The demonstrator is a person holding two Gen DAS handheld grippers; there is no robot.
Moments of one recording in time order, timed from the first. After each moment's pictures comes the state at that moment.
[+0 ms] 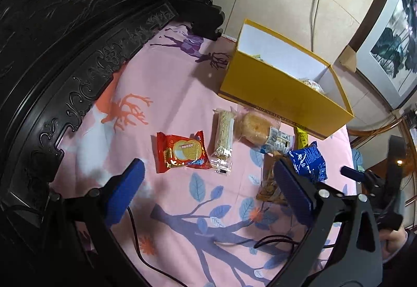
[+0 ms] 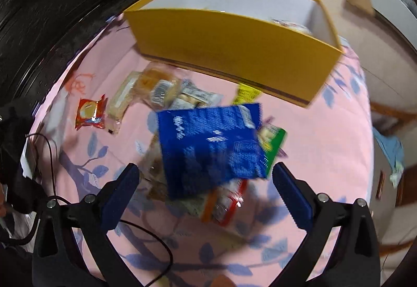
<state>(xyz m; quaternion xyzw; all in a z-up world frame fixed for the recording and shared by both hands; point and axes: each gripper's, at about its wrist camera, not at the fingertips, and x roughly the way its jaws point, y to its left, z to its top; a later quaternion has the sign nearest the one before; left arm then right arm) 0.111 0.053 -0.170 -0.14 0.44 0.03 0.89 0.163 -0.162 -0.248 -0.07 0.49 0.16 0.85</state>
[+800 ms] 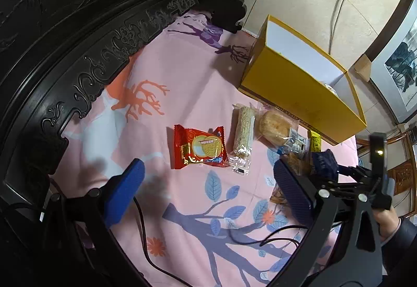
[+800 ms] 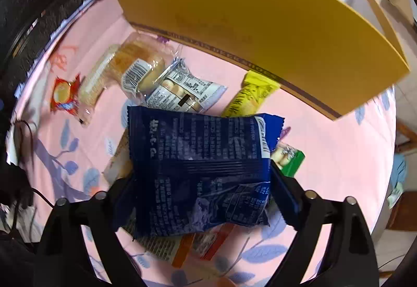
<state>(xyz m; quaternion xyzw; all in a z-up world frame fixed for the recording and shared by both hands) 0.119 0.079 -0.188 -0.17 0.46 0.06 0.87 0.215 -0.171 -0.284 -0.09 0.55 0.17 0.81</state>
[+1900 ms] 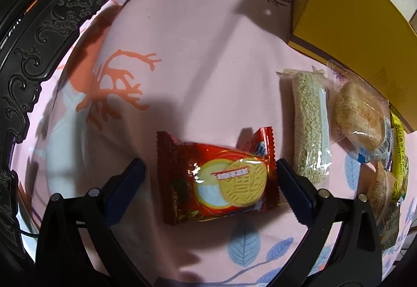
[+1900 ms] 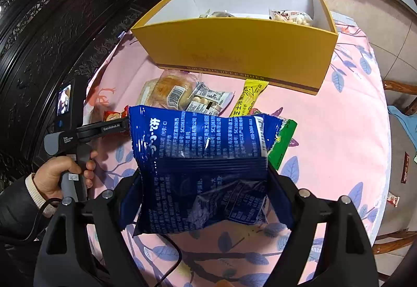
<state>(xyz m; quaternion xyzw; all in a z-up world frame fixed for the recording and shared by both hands) 0.216 0.064 -0.302 -0.08 0.56 0.13 0.81 0.159 -0.195 -0.231 0.04 0.51 0.19 0.84</state>
